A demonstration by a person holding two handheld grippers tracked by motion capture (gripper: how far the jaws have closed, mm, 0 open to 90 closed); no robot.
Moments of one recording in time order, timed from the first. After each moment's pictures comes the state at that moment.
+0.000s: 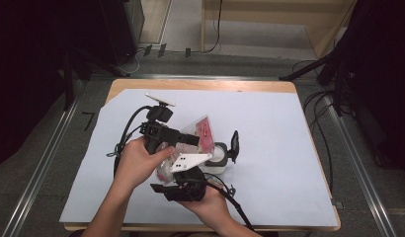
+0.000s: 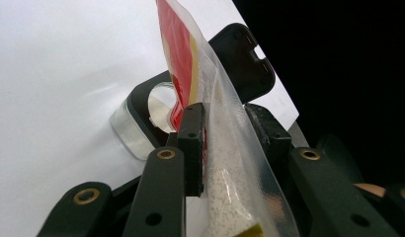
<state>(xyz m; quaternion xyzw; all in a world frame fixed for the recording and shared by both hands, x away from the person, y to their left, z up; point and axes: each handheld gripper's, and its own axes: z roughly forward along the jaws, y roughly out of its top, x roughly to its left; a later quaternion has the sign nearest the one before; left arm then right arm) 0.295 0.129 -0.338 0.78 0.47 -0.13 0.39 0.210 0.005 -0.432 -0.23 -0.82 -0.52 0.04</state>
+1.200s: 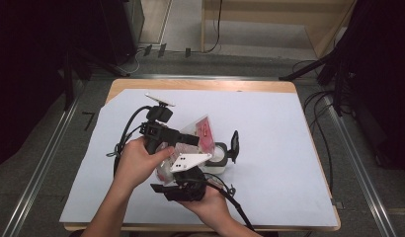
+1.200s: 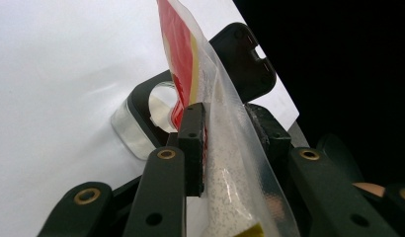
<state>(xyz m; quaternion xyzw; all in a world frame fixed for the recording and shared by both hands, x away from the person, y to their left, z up) 0.295 0.130 -0.339 0.78 0.47 -0.13 0.39 0.210 0.004 -0.432 -0.23 -0.82 -0.52 0.04</state>
